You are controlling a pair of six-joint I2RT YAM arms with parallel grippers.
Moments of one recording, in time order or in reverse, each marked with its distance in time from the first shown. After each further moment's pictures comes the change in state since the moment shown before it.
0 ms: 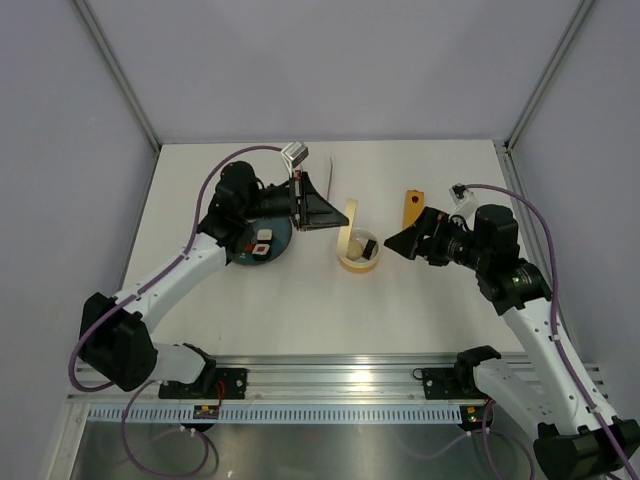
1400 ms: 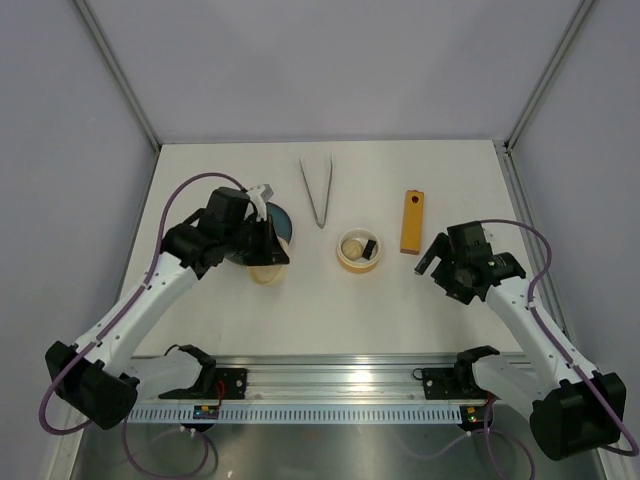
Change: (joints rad) left arm 0.013 -0.202 0.053 -1.303 -0.824 0.819; right arm -0.005 0.161 -0.106 -0.353 0.642 0.204
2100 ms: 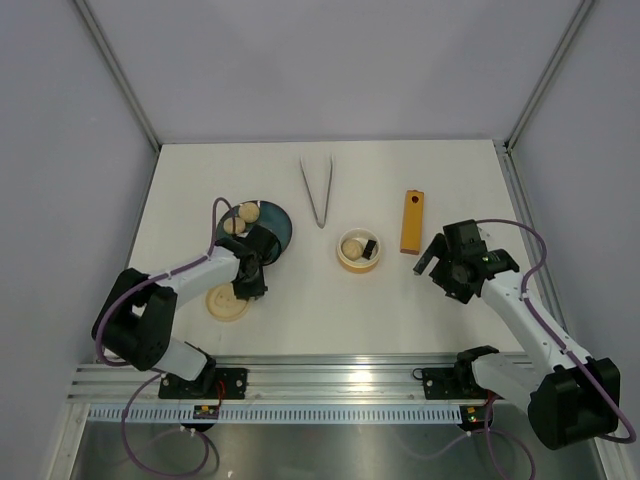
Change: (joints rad) left arm 0.009 0.305 -0.284 0.108 -0.452 -0.149; right arm 0.000 0.056 -0.006 0.037 0.008 0.000
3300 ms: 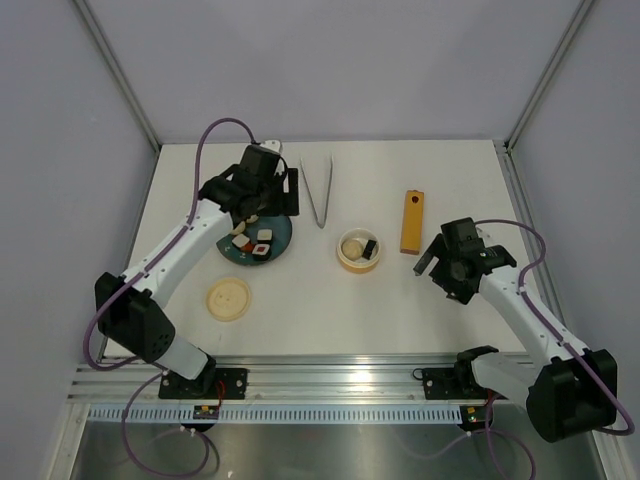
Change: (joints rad) left arm 0.000 0.076 0.653 -0.004 0.097 0.285; right arm 0.000 0.035 0.017 -0.033 0.020 0.029
